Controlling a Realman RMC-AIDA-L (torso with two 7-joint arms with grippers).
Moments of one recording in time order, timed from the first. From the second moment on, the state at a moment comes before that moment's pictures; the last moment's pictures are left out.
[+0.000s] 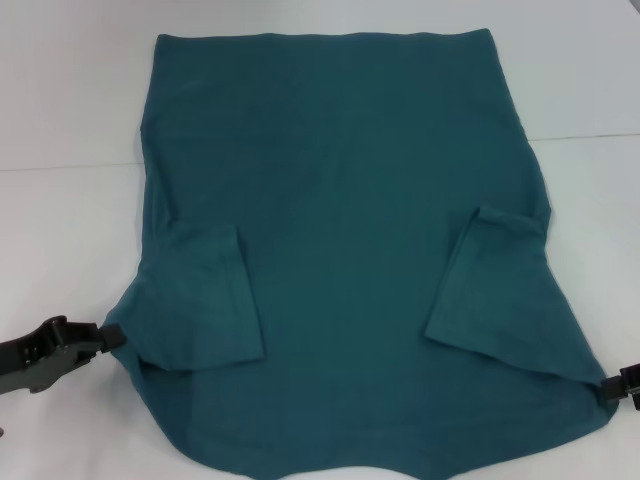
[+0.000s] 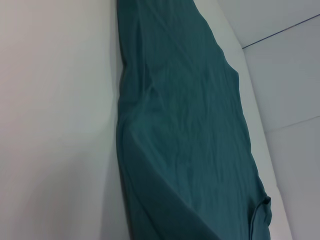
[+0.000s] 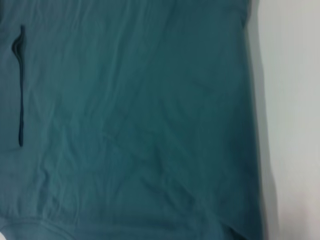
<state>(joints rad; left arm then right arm) -0.47 -2.08 0.39 0.69 2.23 1.48 -2.33 0.53 1.85 -0.58 -0.71 -2.55 -1.65 2.43</state>
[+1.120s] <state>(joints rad) -0.46 -2.09 0.39 0.69 2.23 1.47 -2.34 0.58 1.88 -0.66 -0.70 -2.56 -1.60 2.44</state>
